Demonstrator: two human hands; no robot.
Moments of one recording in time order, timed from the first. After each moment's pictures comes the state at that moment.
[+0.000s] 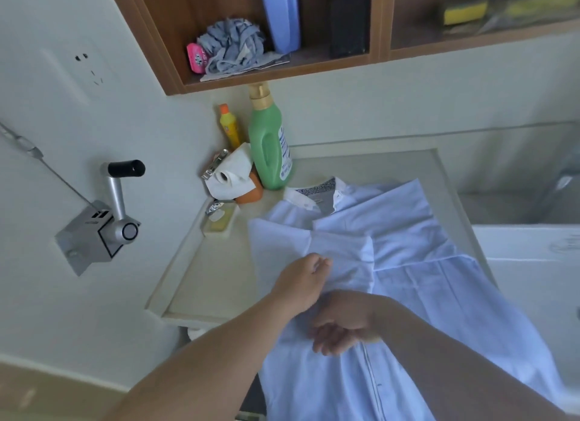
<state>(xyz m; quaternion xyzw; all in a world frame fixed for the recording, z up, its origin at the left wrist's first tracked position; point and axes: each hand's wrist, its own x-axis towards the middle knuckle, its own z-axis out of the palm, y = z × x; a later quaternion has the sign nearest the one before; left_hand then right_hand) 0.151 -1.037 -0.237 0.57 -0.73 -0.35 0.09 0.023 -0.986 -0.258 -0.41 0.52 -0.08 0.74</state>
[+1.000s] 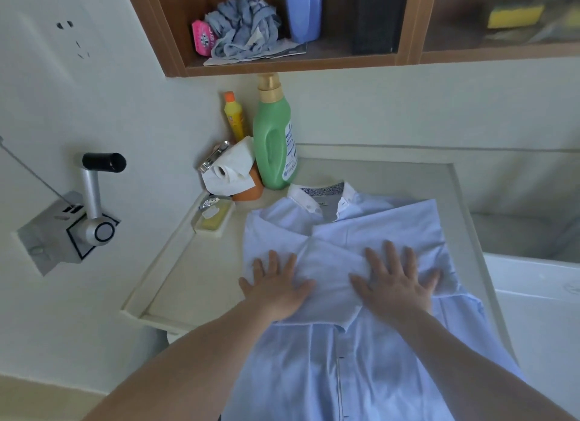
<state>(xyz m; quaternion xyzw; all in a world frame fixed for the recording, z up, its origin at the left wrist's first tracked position) 0.167 -1.083 -0.277 0.68 -0.70 -0.21 -0.11 -0.073 -1.044 -0.310 -0.60 0.79 -0.02 0.14</state>
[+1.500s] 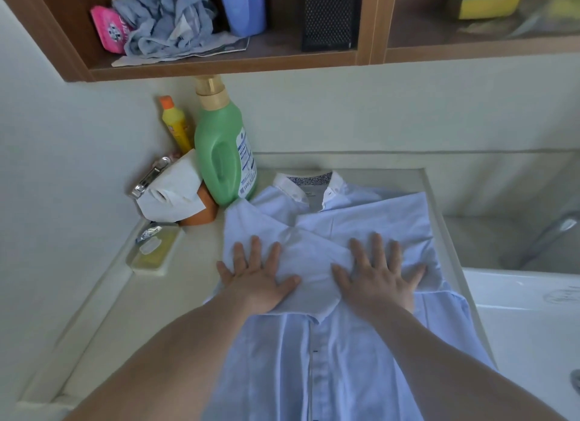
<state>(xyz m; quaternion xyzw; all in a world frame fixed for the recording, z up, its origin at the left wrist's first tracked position) 0.118 -1.192 -0.292 0.62 -0.74 -0.16 -0.19 -0.106 -1.117 -0.315 -0.54 0.84 -0.04 0.11</state>
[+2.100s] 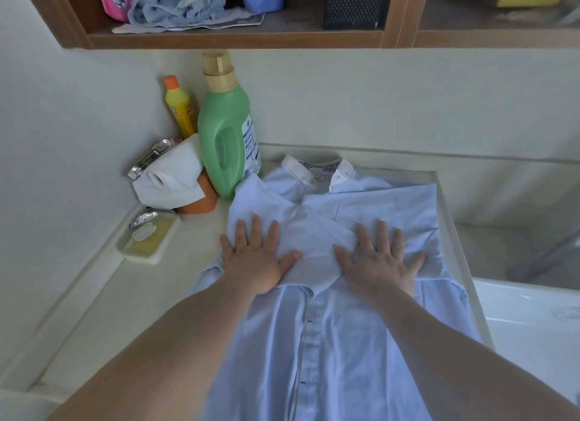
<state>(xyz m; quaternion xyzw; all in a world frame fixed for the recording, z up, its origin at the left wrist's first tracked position) 0.111 -1.224 -0.311 0.64 -0.75 -0.12 -0.11 -0.117 -1.155 -0.317 -0.53 0.84 -0.05 0.12</state>
